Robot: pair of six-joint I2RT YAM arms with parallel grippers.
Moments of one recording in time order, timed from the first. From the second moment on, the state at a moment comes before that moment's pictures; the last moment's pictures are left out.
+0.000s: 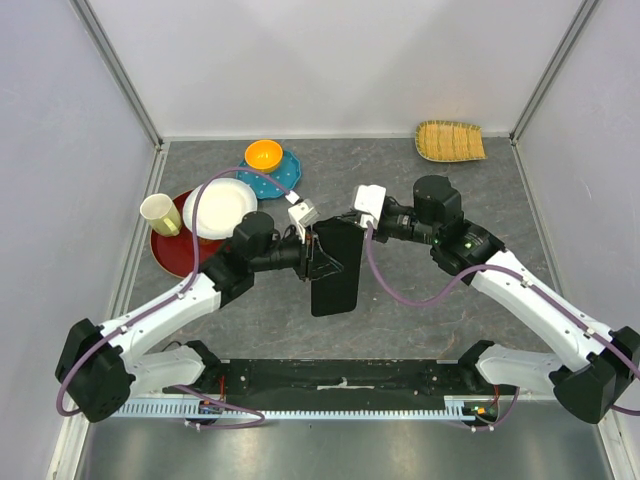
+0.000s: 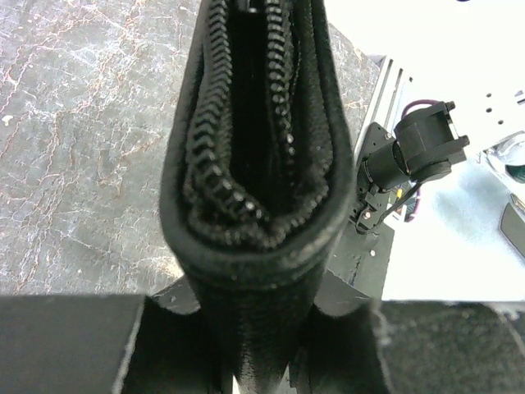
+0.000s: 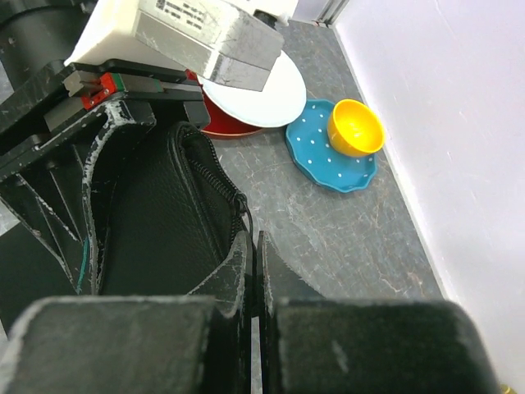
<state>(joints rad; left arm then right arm) -0.72 1.12 0.74 0.08 0.54 -0.33 0.67 1.15 1.10 -0.20 -0.49 -0.55</state>
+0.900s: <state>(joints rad) -0.71 1.20 0.89 -0.23 0.60 -0.25 0.79 1.25 1.22 -0.37 -0.37 -0.76</state>
